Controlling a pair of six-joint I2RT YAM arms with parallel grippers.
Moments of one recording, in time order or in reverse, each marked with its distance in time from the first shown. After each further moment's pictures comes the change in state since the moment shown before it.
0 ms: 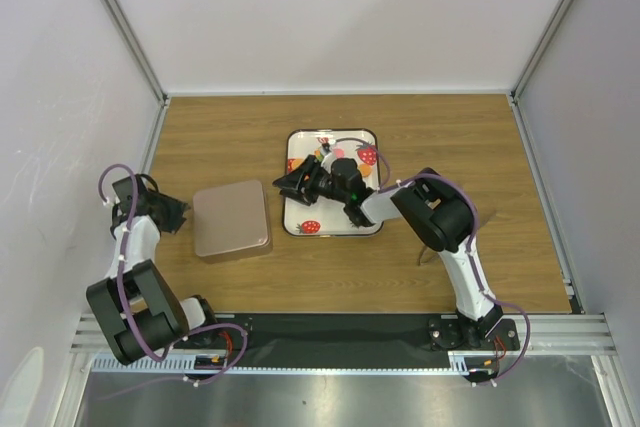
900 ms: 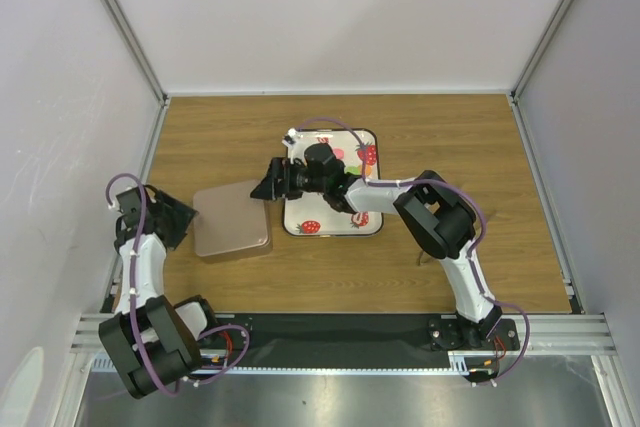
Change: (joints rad) left arm -0.009 -0.191 -0.070 -0.095 0.011 0.129; right arm 0.068 -0.040 0.224 -0.410 -0.084 -0.548
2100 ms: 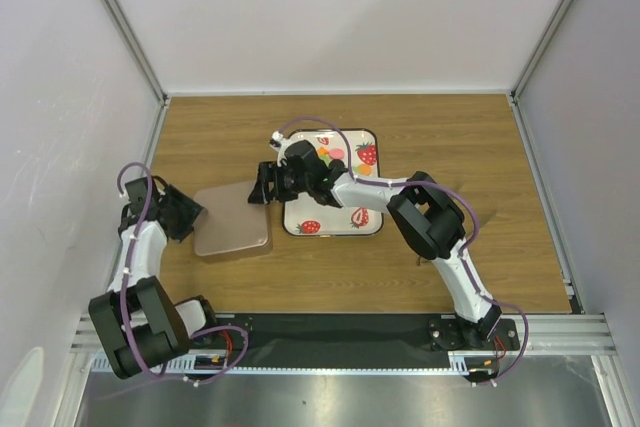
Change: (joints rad) left arm -0.078 0.101 0.036 0.011 0.018 0.019; right arm 0.053 0.062 0.219 -0.361 0.113 -0.129
